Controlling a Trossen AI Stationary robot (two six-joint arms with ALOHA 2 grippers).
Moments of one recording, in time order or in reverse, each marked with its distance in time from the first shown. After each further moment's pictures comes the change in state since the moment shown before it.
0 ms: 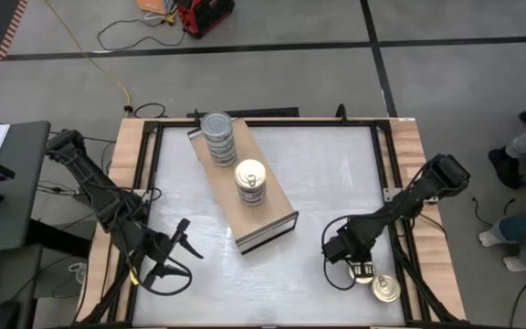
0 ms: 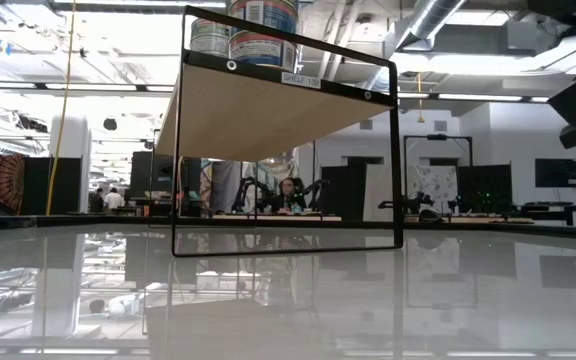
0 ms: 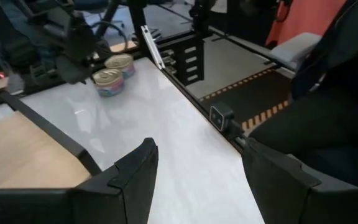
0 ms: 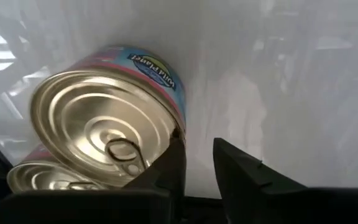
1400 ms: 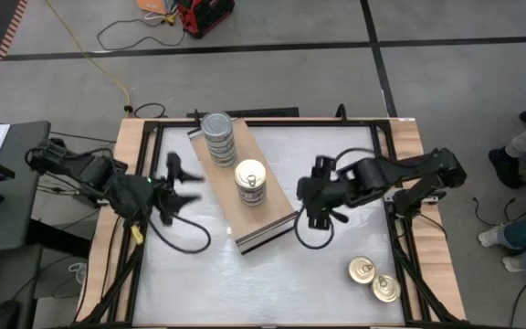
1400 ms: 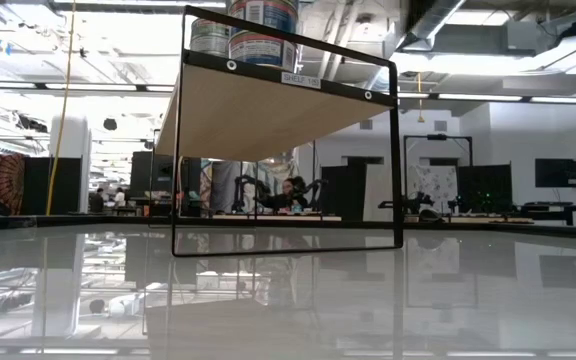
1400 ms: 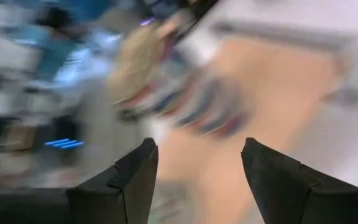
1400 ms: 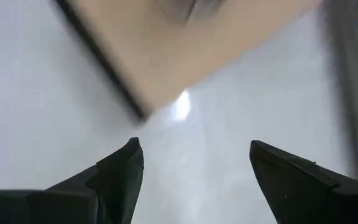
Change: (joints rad) left arm 0.380 -0.001 0.450 -0.697 -0.295 0.580; right arm -0.258 -0.001 0.804 -0.190 0.696 -0.252
